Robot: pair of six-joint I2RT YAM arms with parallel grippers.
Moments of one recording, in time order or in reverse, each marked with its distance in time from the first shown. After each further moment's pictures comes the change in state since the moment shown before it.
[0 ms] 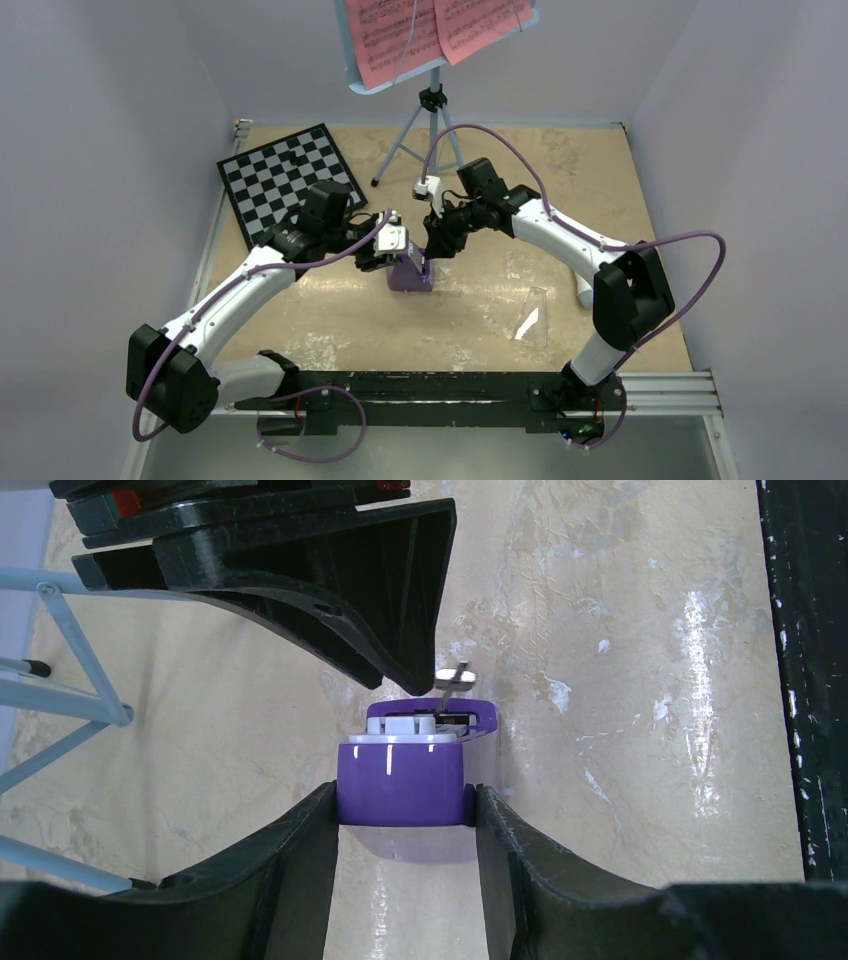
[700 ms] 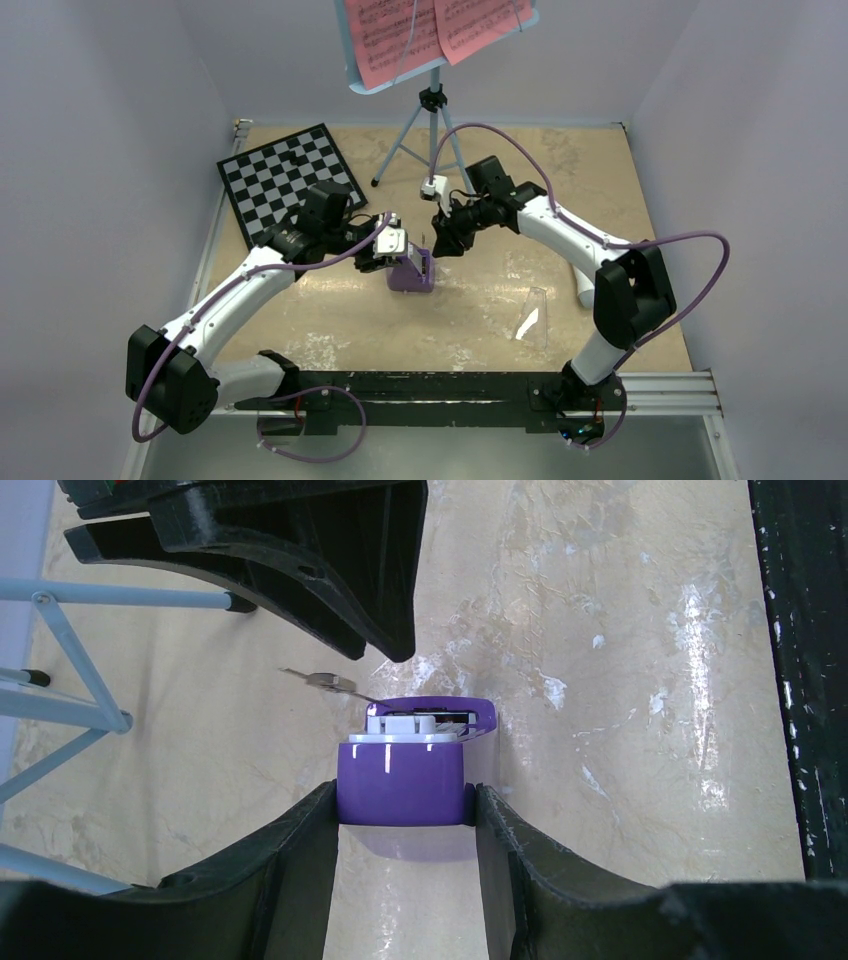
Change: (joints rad) left arm 0.000 -0.003 0.000 -0.016 0.010 0.026; right arm -0.042 0.000 -0.001 -0.037 -0.014 -0.086
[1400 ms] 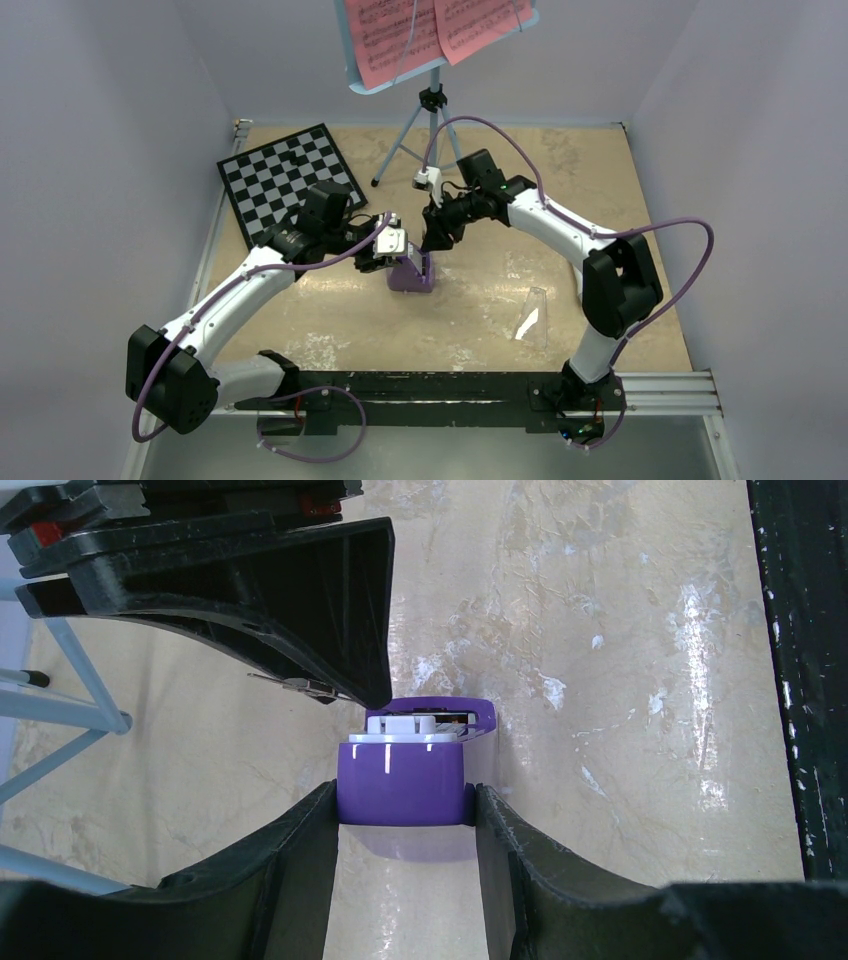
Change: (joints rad) left arm 0.000 0.000 0.000 -0.002 0.003 0.003; right arm 0.004 0.082 0.076 0.027 -0.051 0.081
